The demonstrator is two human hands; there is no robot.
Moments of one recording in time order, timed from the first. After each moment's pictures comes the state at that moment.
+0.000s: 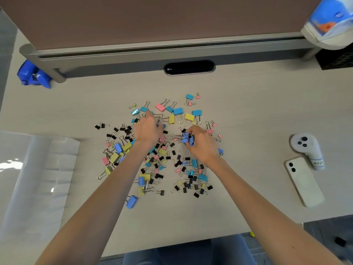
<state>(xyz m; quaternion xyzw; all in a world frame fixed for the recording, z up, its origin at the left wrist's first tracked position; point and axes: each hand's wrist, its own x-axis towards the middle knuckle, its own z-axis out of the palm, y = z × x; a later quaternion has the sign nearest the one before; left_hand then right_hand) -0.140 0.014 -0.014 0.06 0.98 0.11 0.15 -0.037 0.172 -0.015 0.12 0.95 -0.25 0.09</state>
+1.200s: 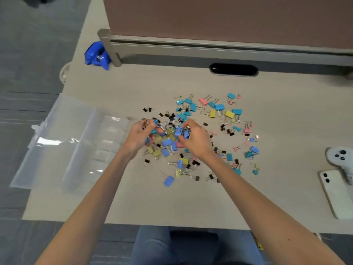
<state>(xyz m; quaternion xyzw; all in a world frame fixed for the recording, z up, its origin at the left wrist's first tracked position) -0.086 -0.166 0.027 -0.10 0.75 0.62 0.22 -0.052 0.027 0.017 0.07 0.93 -0.34 0.10</state>
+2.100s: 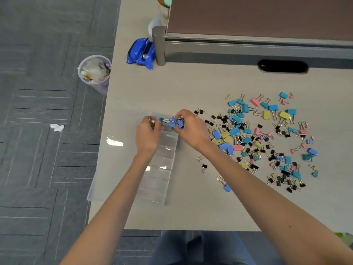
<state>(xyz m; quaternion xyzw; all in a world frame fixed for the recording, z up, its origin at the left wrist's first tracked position) -0.141 -0.321 0.005 -0.14 0.85 0.49 0.08 -0.136 -0.173 0.023 0.04 0.94 -0.31 0.10</state>
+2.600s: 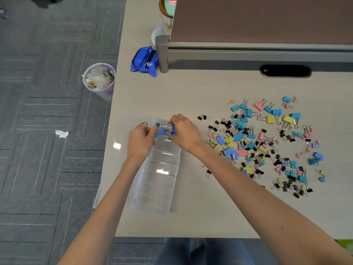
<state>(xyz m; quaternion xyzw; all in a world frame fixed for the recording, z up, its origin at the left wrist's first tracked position) -0.149 -0.354 0.020 -0.14 0.88 0.44 0.12 -0.152 -0.196 0.021 -0.04 0.95 -0.26 0.14</state>
